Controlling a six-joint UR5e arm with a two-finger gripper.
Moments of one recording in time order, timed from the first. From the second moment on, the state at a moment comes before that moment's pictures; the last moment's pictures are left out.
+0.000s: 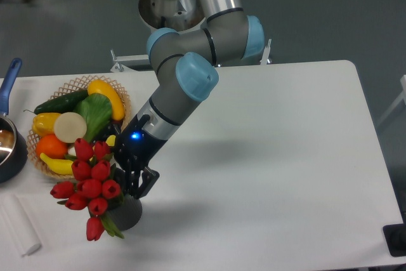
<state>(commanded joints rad) 2.32 -1.94 -1.70 -0.77 0.75 1.03</state>
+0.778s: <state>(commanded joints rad) 2.31 -1.93 -1.70 -0.77 0.77 1.03</state>
